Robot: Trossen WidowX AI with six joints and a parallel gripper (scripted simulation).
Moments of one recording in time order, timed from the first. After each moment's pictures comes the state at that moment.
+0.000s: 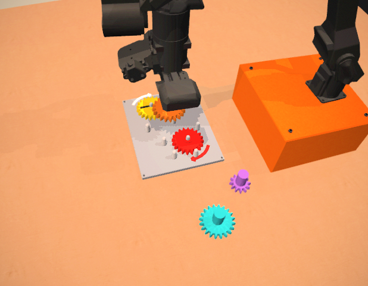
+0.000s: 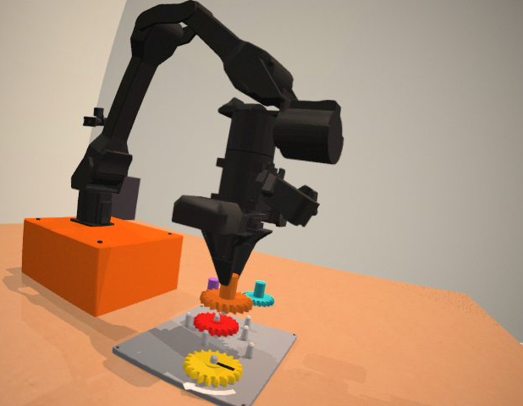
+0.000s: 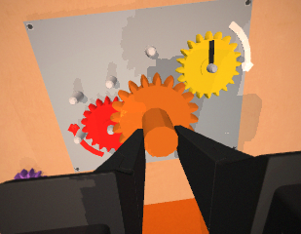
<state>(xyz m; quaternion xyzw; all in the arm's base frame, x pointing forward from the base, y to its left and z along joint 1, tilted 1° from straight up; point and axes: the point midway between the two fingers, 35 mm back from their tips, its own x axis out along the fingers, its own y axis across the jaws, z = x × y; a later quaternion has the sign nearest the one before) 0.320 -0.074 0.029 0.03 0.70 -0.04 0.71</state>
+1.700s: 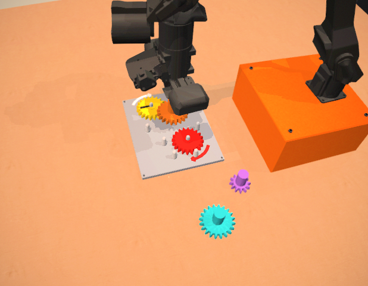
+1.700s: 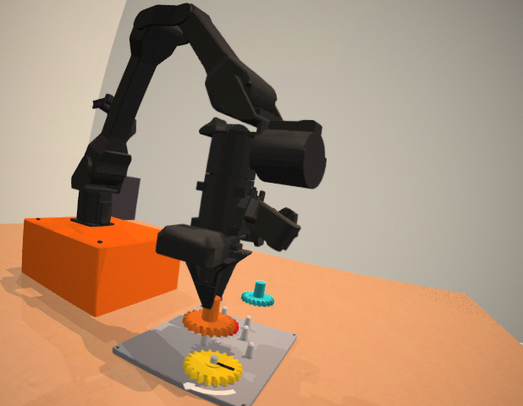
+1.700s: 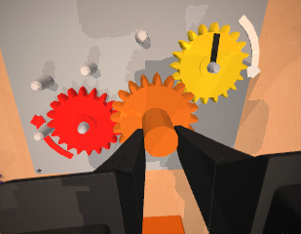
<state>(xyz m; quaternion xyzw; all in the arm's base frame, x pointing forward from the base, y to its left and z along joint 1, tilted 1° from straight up) 0.306 -0.088 -0.001 -0.01 0.70 0.00 0.71</state>
